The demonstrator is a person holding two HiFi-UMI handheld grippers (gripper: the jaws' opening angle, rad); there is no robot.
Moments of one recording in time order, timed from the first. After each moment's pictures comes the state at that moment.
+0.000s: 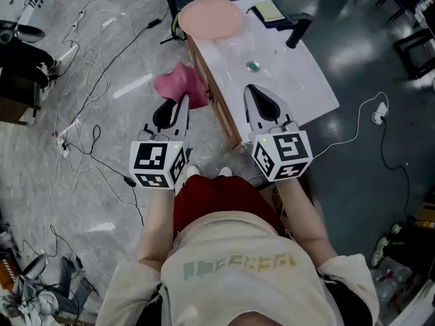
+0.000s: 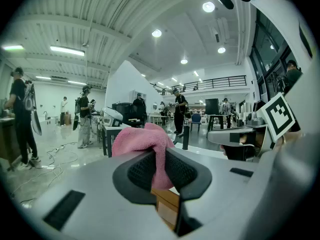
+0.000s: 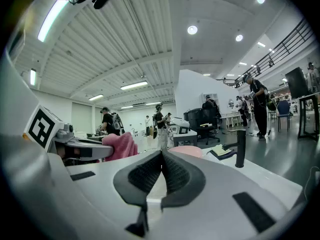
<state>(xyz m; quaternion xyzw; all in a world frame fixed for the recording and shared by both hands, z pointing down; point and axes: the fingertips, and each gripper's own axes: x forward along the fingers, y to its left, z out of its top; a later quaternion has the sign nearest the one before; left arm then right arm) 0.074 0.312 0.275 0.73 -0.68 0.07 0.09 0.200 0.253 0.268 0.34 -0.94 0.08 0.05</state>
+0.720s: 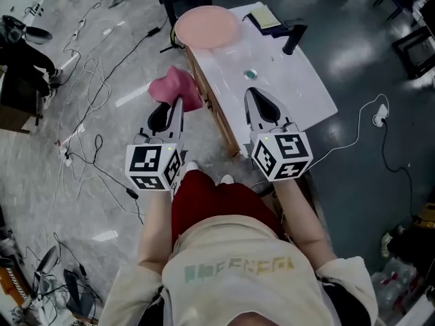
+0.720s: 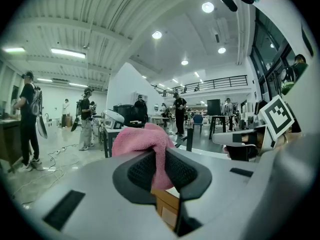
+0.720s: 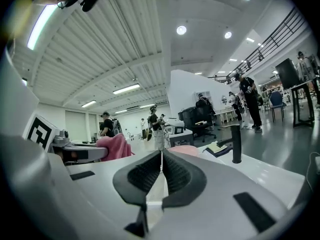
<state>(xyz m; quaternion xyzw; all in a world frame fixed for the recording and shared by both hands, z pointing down) 0.057 0.294 0.263 0.72 -0.68 0.06 0.08 0.203 0.228 0.264 0.36 -0.92 0.12 0.03</state>
